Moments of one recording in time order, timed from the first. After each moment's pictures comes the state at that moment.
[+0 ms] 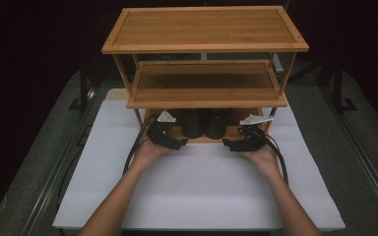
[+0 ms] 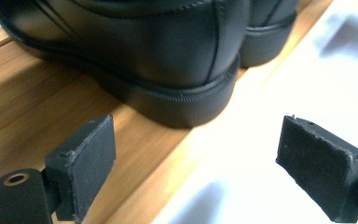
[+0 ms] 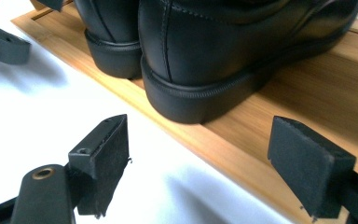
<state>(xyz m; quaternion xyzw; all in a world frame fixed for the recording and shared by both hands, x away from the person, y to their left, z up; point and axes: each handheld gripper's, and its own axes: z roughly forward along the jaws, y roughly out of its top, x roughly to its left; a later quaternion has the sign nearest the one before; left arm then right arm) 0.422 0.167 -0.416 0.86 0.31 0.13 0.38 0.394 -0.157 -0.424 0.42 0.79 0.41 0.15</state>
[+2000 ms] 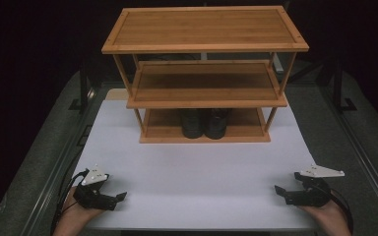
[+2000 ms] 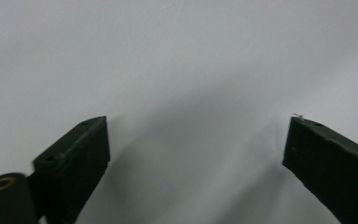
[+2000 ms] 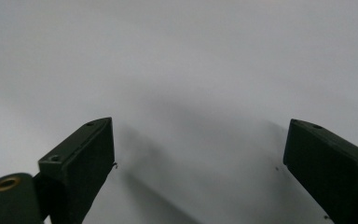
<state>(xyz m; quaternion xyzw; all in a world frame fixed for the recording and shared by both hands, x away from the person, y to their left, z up) 0.254 0.335 -0.444 0.85 0.38 0.16 0.33 0.246 -0.288 -0.453 0.48 0.78 0.36 0.17</state>
